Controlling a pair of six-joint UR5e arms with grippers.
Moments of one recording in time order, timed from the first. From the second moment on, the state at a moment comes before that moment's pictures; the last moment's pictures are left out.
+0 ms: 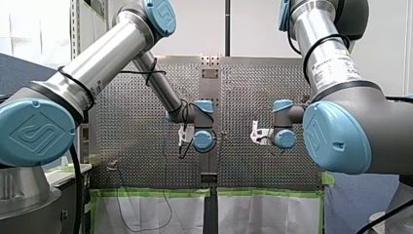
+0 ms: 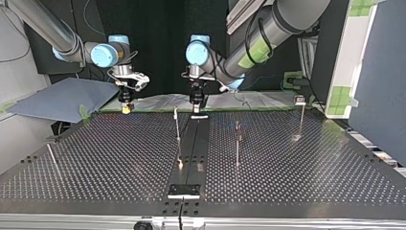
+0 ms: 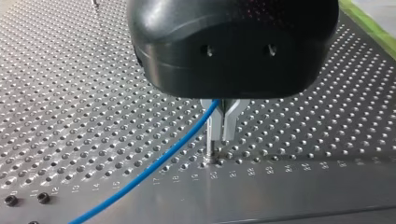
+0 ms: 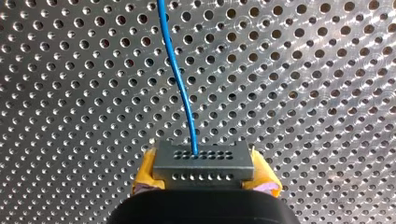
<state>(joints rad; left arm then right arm) -0.64 -2.30 -1.61 -2.34 -2.11 -1.44 1.87 -0.92 1.80 -0.83 1.51 1.63</state>
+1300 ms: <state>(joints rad) -0.60 -2.31 -1.59 -2.36 -2.07 -1.45 1.85 -0.92 1.77 -0.81 1.52 1.64</state>
